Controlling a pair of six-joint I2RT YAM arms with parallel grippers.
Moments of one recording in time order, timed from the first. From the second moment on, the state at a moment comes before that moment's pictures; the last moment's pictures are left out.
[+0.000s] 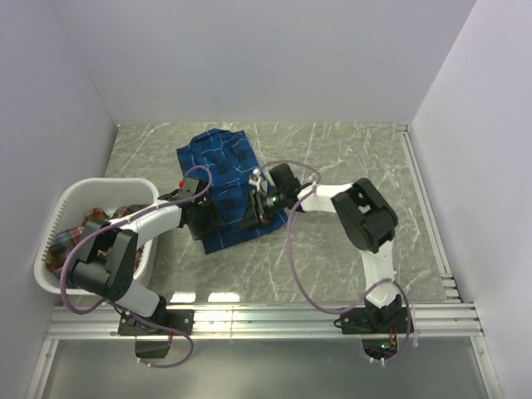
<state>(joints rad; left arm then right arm) -0.37 1.52 0.81 -0.42 0.07 -0.78 0.60 2.05 1.22 0.05 -0.94 0.64</state>
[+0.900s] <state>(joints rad) -0.37 1.43 0.83 -0.50 0.08 -0.74 0.41 1.93 1.15 -0.17 -0.91 0.43</state>
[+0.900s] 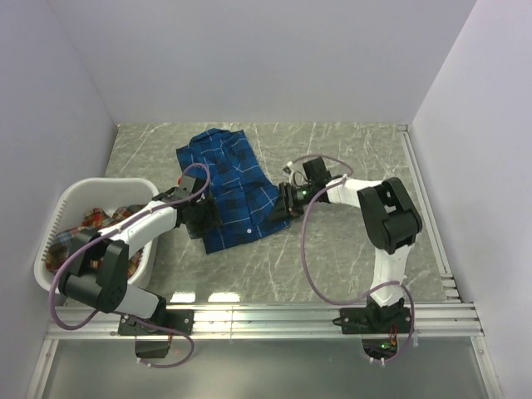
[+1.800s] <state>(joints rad) -0.33 1.63 1.17 -0.45 0.04 -0.69 0.35 2.00 1.37 0.02 -0.84 0.61</state>
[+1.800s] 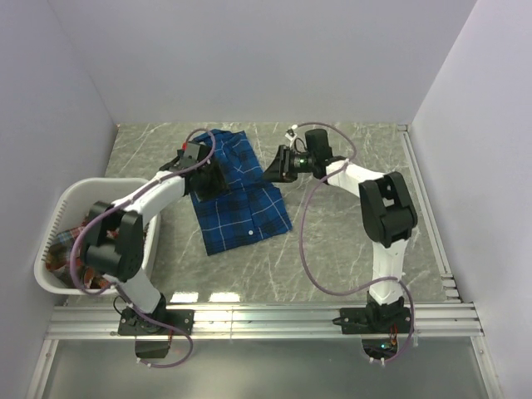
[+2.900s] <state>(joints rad) -0.29 1.92 1.29 -0.51 -0.18 -0.61 0.74 1.89 1.33 -0.42 -0.26 0.43</state>
